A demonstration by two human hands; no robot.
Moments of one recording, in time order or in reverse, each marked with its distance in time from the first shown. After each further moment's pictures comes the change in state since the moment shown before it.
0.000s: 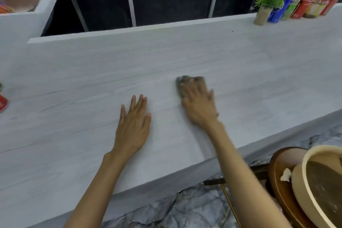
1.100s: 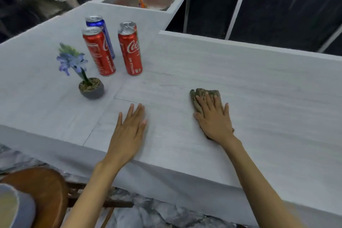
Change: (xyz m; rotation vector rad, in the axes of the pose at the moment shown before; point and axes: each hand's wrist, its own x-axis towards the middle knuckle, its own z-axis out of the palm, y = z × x) left_hand -0.154 -0.139 -0.085 -0.043 0.292 -0.446; right_hand -0.021 -0.184 0.044 -0.036 -0.189 -0.456
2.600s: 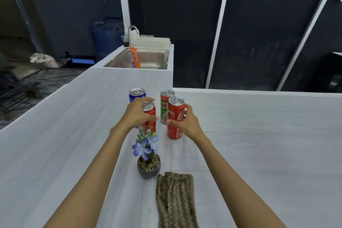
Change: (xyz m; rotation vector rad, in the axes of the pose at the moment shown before) left_hand 0.206 -0.081 -0.205 -0.292 -0.048 0.069; right_hand 0.154 -0.242 -0.031 0.855 0.267 0.159
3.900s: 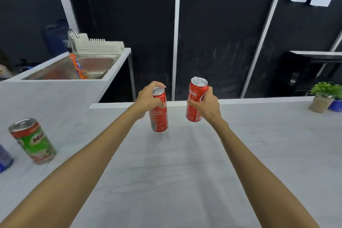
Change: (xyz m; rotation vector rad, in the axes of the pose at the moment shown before) left_hand 0.149 0.257 0.291 -0.212 -0.128 0.066; right_hand 0.145 0.141 -0.374 -0.108 0.332 -0.040
